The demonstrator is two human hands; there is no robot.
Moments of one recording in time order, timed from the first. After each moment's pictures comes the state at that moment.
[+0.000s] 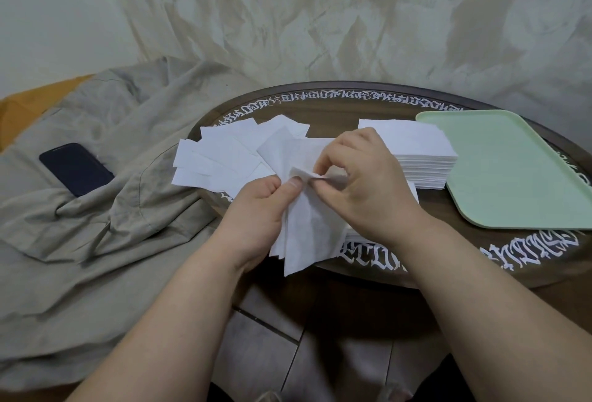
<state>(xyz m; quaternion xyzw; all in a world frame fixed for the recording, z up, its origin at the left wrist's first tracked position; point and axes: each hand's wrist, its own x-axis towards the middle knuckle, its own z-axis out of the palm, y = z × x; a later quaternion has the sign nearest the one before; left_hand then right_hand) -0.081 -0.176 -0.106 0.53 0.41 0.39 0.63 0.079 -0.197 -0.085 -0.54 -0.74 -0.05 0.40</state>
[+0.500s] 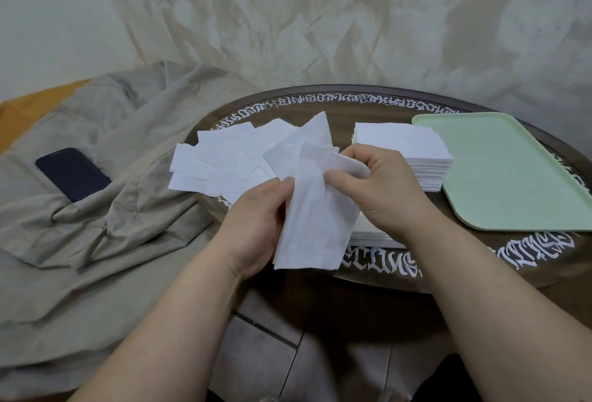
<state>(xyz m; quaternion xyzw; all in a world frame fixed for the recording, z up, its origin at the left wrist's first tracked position) -0.074 -0.178 -0.108 0.45 0.39 0.40 0.70 0.095 -0.205 -0.078 -0.60 -0.55 0.33 0.48</state>
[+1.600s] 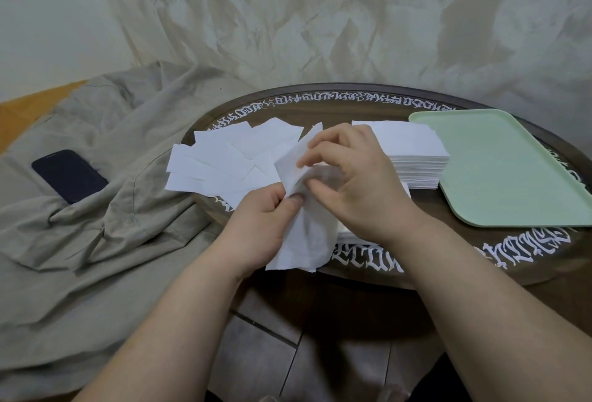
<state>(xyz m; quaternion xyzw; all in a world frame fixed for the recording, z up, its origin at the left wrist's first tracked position) -0.077 -0.181 -0.109 0.64 0.43 0.34 0.53 0.081 -0.200 -0.083 -0.53 -0.73 0.00 0.43</state>
